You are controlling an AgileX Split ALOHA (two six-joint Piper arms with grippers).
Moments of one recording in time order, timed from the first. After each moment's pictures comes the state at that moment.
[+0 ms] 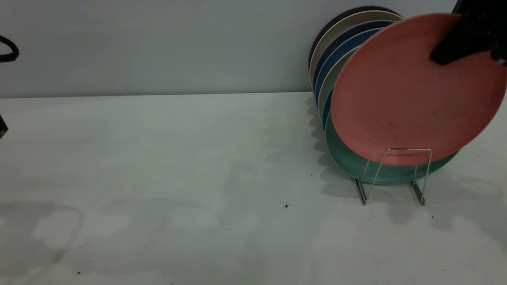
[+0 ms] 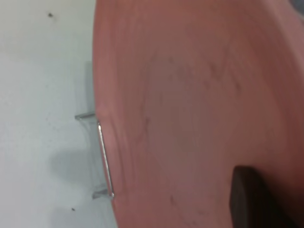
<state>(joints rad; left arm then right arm) 0.07 1.72 -0.92 0.01 0.69 0.01 0.02 1.76 -1.17 0.69 0.59 -1.85</state>
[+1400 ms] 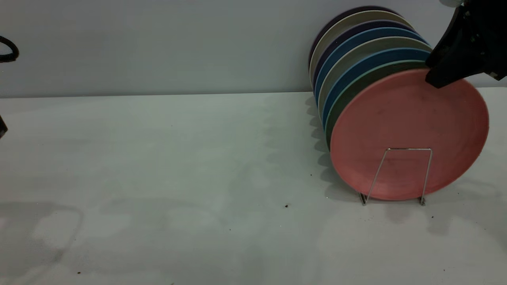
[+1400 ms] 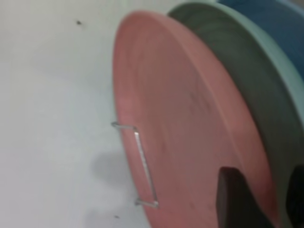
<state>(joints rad) 0.07 1.72 -0.92 0.01 0.69 0.01 0.02 1.80 -1.17 0.69 0.66 -1.75</state>
